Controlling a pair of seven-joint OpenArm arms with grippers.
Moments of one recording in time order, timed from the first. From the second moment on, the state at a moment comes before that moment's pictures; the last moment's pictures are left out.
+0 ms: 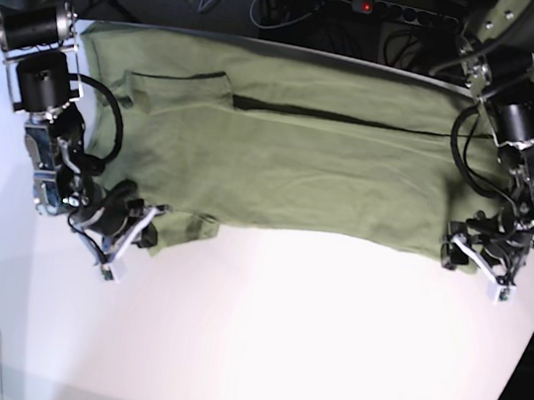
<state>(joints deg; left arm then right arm) -16.9 -12.3 -32.4 56.3 0.3 -34.5 32.5 23.3 20.2 -19.6 51.4 29.8 23.7 -28.0</state>
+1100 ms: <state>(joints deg) -19.5 -12.5 -36.6 48.9 -1.2 -34.4 30.0 23.3 20.2 -19.6 51.4 29.8 23.7 -28.0</state>
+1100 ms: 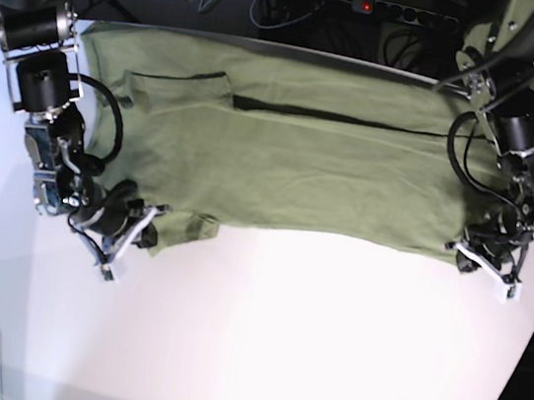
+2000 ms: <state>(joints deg) -14.5 -10.0 -36.1 64.3 0.1 -35.0 36.2 9.7 26.2 -12.8 77.5 29.7 23.4 -30.8</state>
